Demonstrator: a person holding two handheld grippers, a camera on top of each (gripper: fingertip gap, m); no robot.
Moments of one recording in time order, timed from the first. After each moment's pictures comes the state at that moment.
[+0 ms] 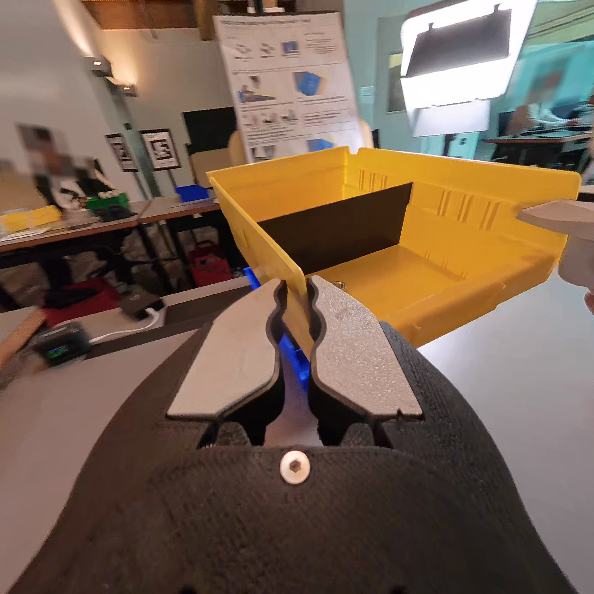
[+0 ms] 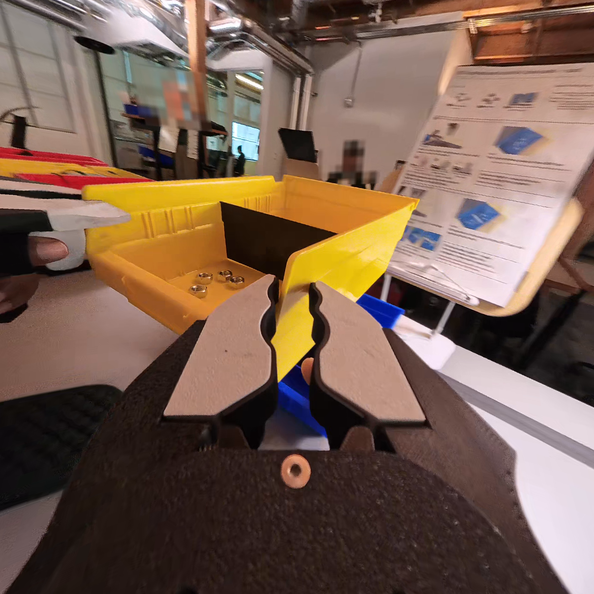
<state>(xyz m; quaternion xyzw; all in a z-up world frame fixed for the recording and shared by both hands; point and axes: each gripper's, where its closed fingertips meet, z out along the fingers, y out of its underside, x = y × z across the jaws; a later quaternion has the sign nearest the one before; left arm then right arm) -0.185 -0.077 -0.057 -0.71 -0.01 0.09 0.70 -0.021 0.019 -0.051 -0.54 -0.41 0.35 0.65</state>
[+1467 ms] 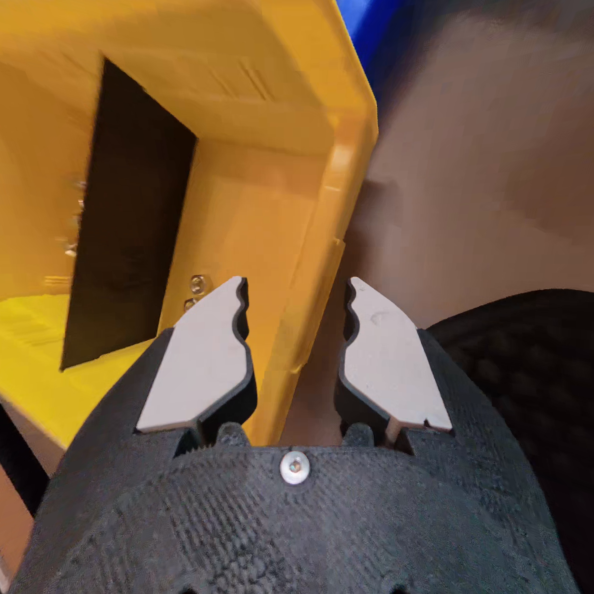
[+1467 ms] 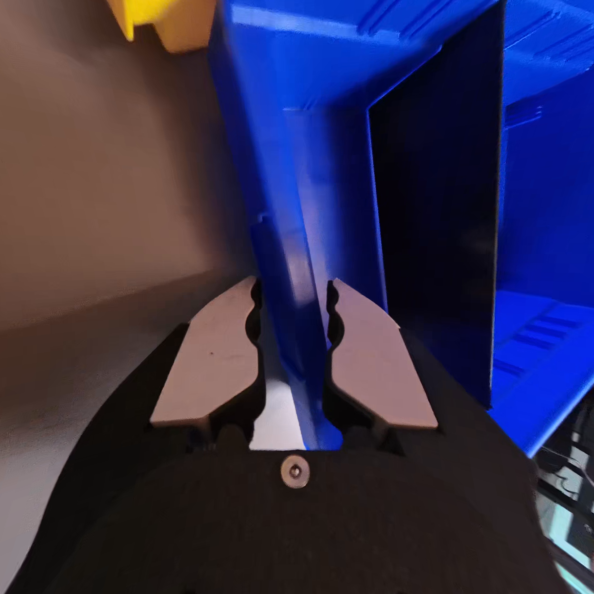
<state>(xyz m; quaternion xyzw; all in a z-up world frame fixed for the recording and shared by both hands) -0.253 -0.057 -0.283 -0.92 0.25 0.12 0.27 -0.128 0.093 -0.307 -0.50 -0.81 0.02 0.30</state>
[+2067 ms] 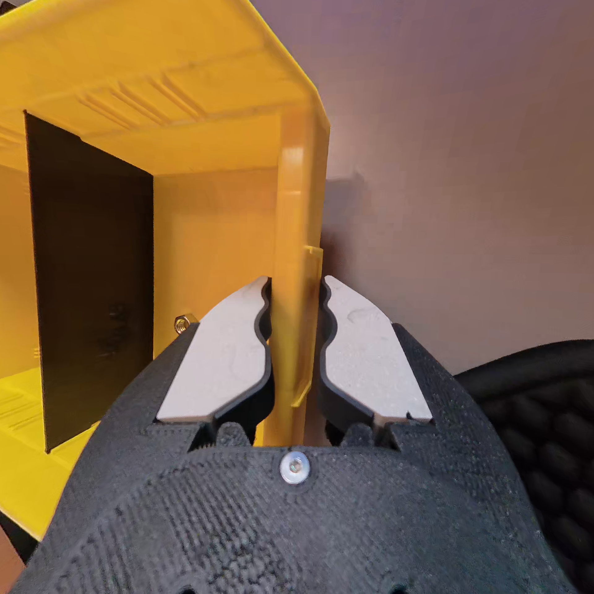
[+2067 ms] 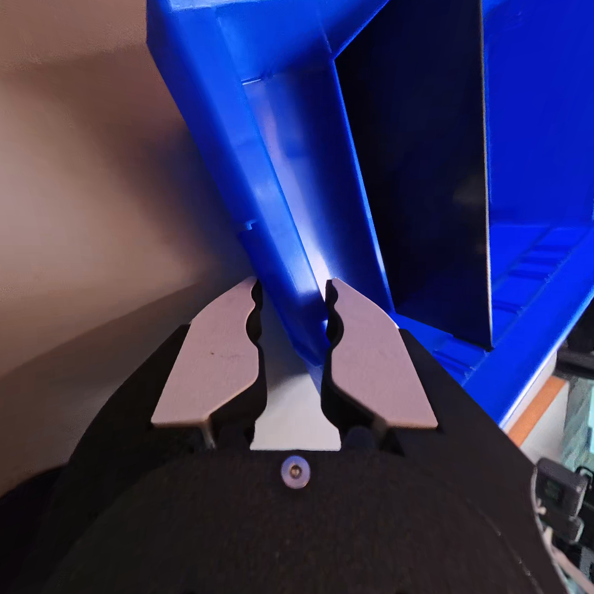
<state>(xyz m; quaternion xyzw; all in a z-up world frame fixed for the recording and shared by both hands) -0.235 -0.026 -0.304 -0.91 0.29 0.11 0.27 0.051 0.116 -0.298 -0.60 -0.74 -0.03 0.31</state>
